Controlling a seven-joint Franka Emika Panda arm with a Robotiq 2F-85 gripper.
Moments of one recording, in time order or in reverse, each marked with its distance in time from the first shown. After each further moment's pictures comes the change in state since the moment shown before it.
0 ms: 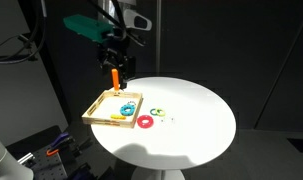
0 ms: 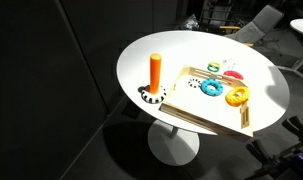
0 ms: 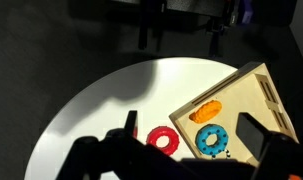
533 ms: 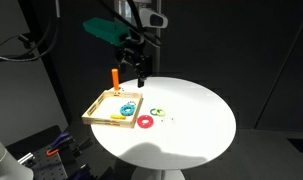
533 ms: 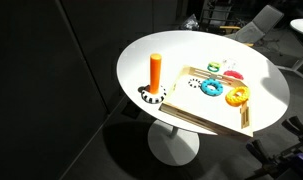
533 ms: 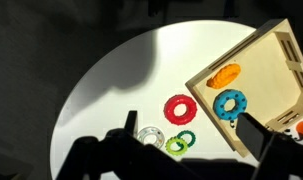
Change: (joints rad) arm -0.038 0.103 -0.001 0.069 0.064 0.131 0.009
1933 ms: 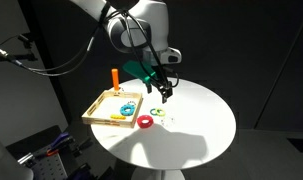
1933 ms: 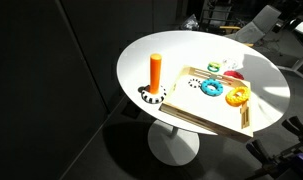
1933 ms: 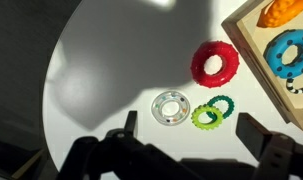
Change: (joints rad) arm -0.010 0.380 0.107 0.051 0.114 0.464 0.059
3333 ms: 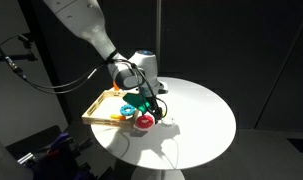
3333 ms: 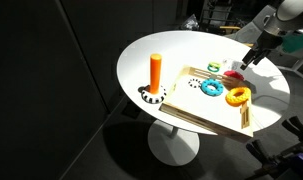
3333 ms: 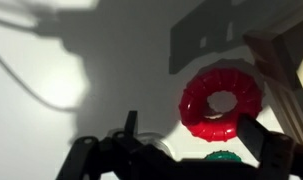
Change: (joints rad) arm -0.011 0.325 0.144 -0.022 -0.002 0.321 0.002
